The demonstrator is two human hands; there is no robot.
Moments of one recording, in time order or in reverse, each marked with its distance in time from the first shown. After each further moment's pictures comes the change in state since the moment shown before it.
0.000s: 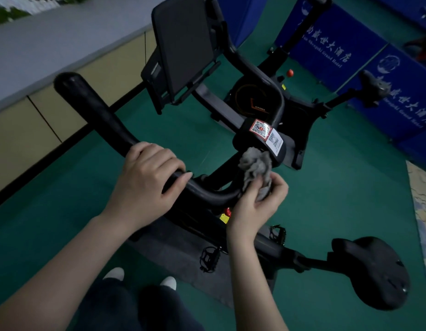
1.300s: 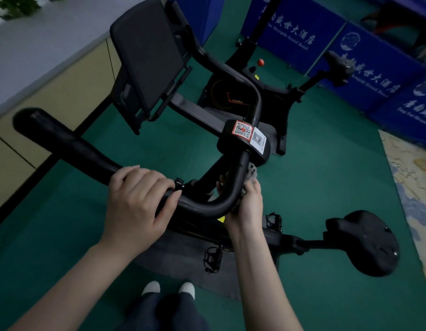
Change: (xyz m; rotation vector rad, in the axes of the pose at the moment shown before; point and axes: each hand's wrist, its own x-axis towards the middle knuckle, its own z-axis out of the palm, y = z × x) left_hand -0.003 -0.009 0.013 0.028 0.073 0.086; right_hand 0.021 -0.001 0.009 0.627 -0.107 0.888
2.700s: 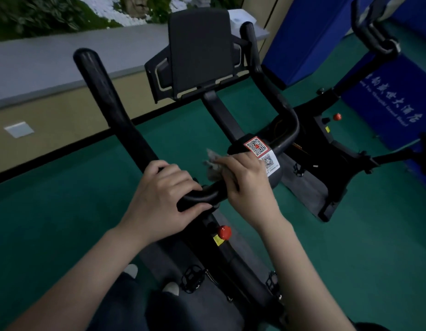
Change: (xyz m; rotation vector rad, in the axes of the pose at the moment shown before) left_hand 0.009 0.109 0.024 -0.007 -0.040 -0.348; right_hand 0.060 -0.083 0.005 -1.549 -1.158 -1.189
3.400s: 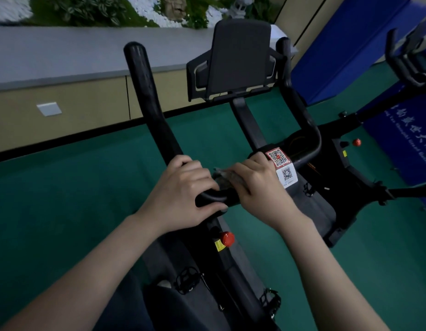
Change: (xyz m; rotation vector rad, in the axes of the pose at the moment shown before) left_hand 0.000 0.001 0.002 -0.026 0.055 -0.019; right_hand 0.019 -0.005 -0.012 -0.218 -0.313 -0.174
